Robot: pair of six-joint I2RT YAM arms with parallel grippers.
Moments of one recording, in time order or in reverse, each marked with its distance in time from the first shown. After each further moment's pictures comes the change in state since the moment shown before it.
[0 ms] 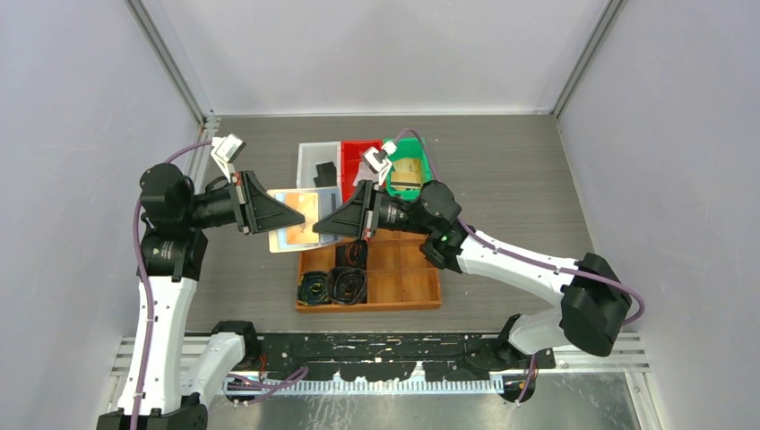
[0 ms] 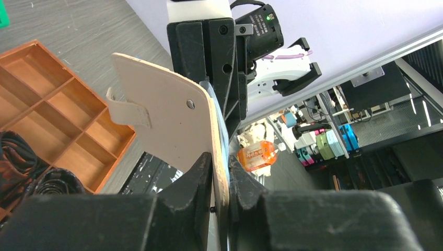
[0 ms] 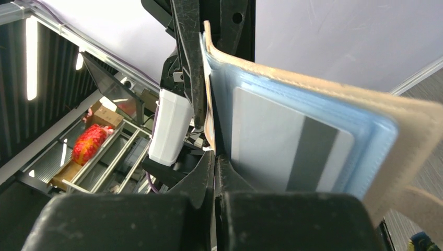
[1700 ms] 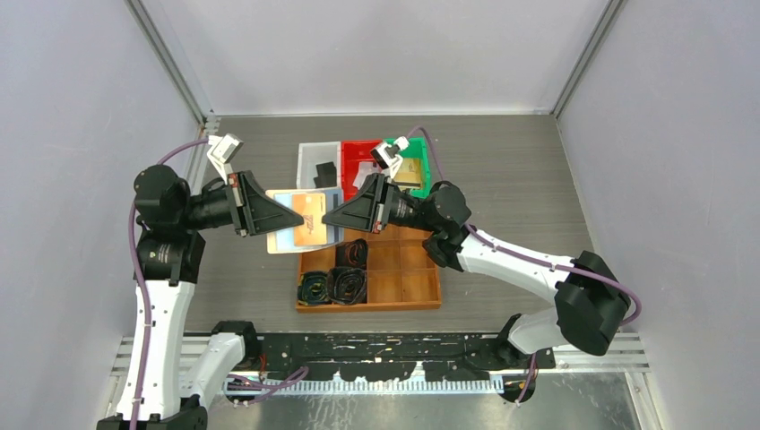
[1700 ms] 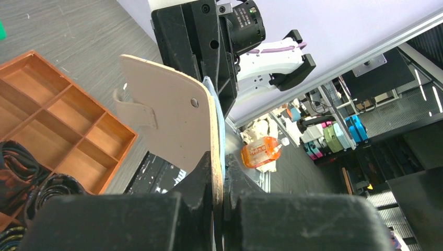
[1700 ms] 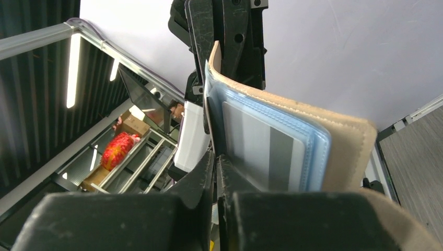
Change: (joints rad) left arm 0.000 -0.014 0.022 0.021 0.018 0.002; right arm -0.051 0.002 -0.051 0.191 -0.021 0.150
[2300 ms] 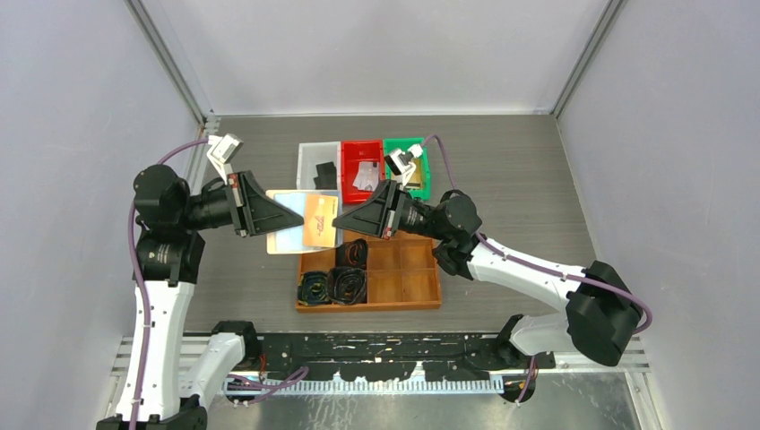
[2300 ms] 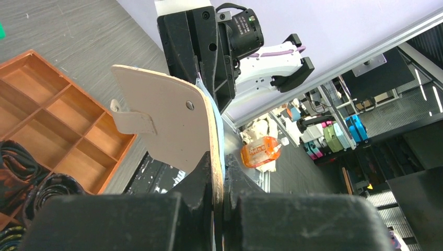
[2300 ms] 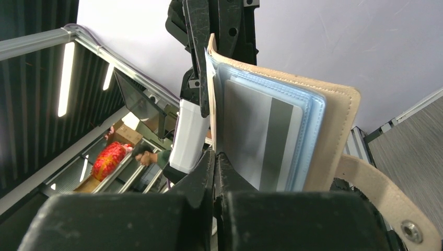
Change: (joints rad) left arm 0.000 0.000 0.006 -0.012 0.000 0.007; right arm -0.002 -0.080 -0.099 0.013 0.043 -0.026
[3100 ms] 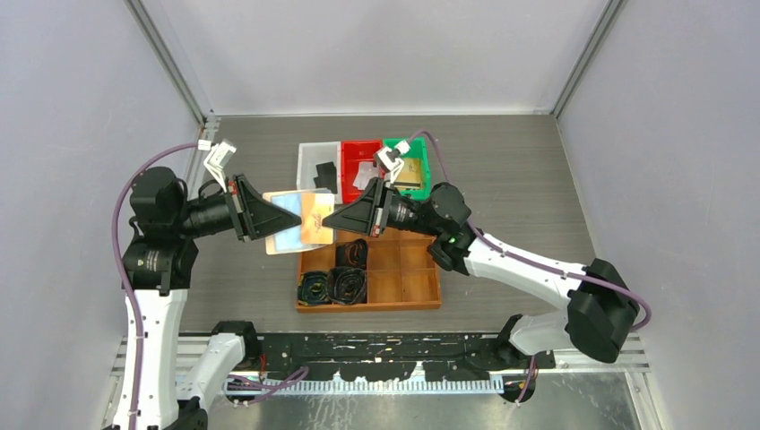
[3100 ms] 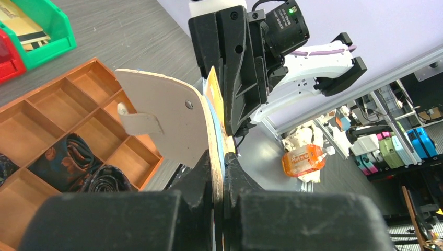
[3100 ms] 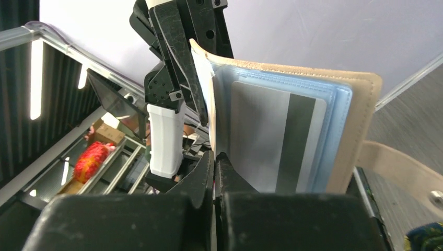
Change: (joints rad) left arm 0.000 -0.011 0.087 -0.296 -0.145 0.311; right arm 0.024 0.033 0.090 -0.168 0.012 -0.078
